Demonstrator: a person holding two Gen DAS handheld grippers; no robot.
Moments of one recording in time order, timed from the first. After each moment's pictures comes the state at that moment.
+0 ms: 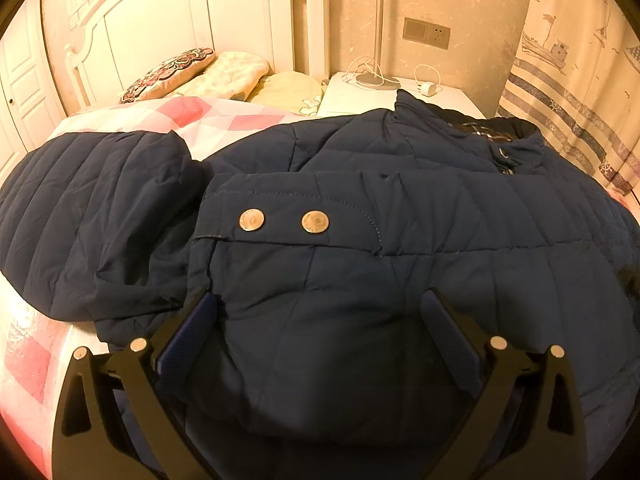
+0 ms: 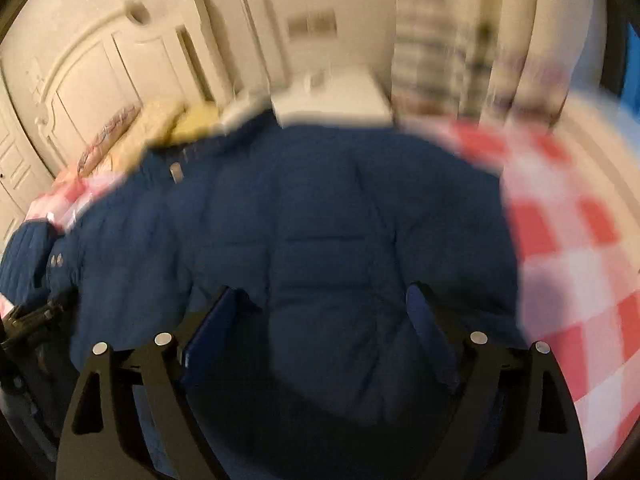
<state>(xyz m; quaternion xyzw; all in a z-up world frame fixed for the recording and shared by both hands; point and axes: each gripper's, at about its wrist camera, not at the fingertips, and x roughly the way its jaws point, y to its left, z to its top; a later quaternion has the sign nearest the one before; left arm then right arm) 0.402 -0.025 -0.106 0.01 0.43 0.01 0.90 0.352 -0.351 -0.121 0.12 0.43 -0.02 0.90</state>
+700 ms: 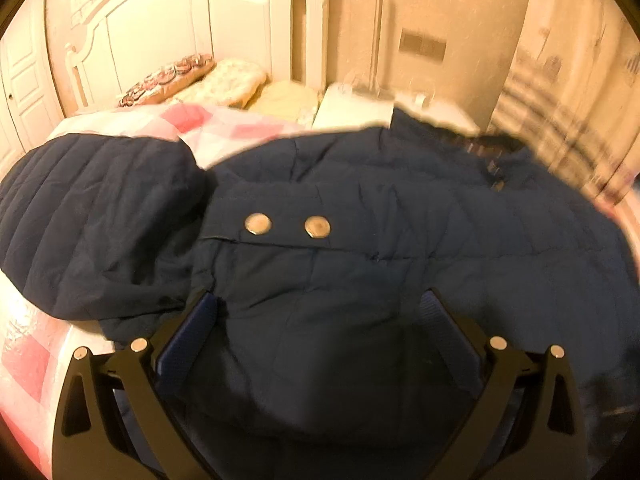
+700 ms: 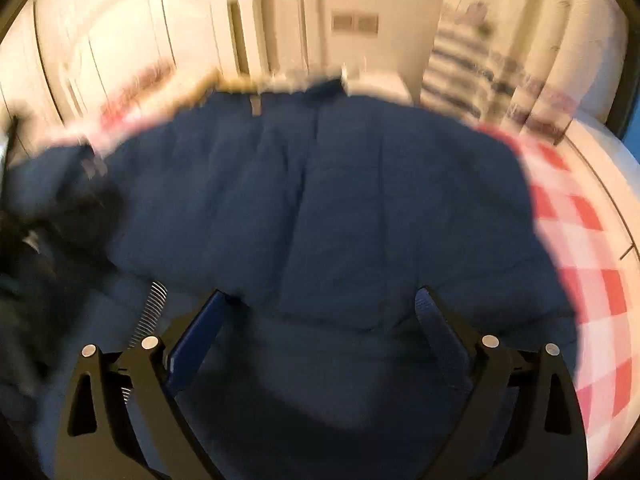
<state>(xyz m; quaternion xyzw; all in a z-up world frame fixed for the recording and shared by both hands) 0.389 -0.013 -0.093 -0.02 0.40 -0.01 0.92 0.291 -0.270 -0.129 0.01 0.44 -0.02 0.90</state>
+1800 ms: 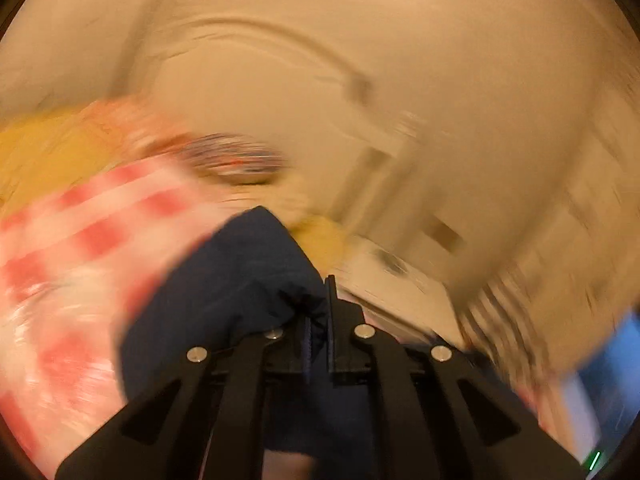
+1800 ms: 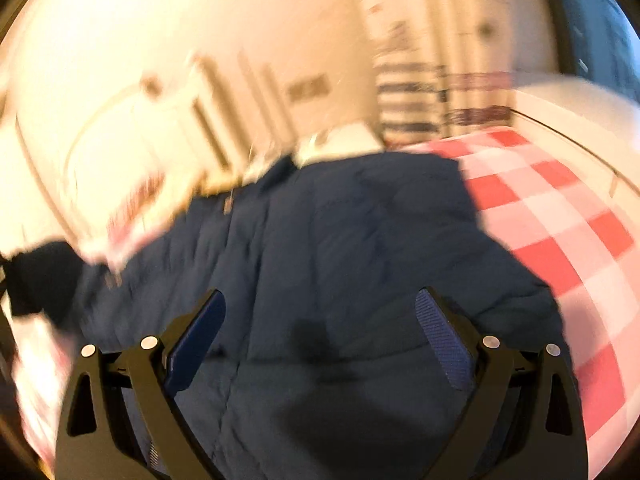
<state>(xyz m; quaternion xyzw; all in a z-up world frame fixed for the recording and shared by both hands) 0.360 0.184 0.033 -0.20 0.21 -0.03 0.96 0.243 -0.333 -0.099 0.21 0.28 -0.04 0.94</state>
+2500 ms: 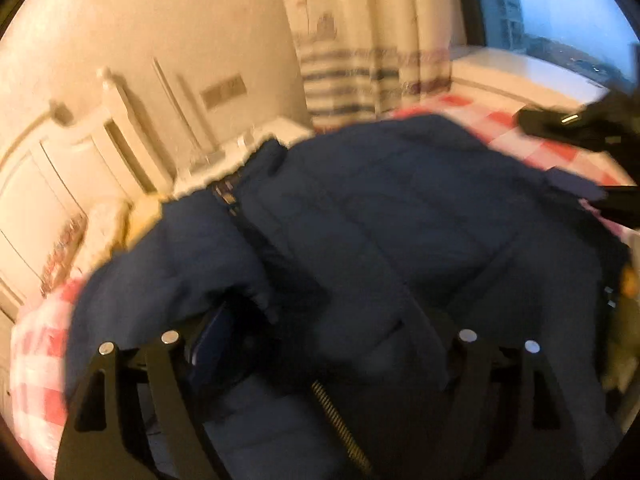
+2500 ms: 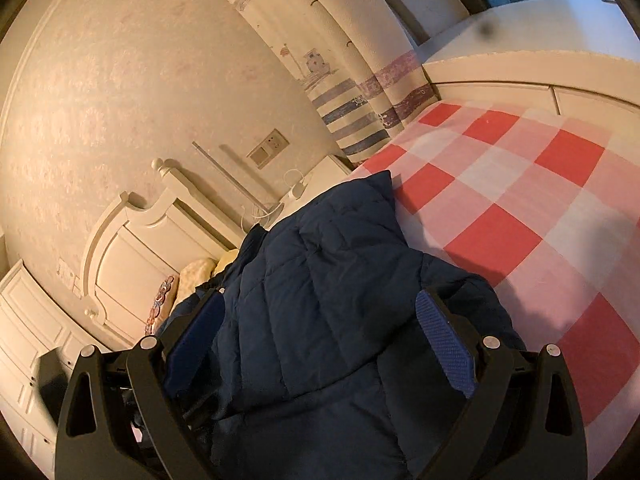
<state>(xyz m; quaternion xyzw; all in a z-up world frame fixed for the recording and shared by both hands) 0.291 -0.166 -0.089 0.24 0.29 -0.25 0.89 0.211 -0.400 -0.109 0.38 0.20 -0.07 0.90</state>
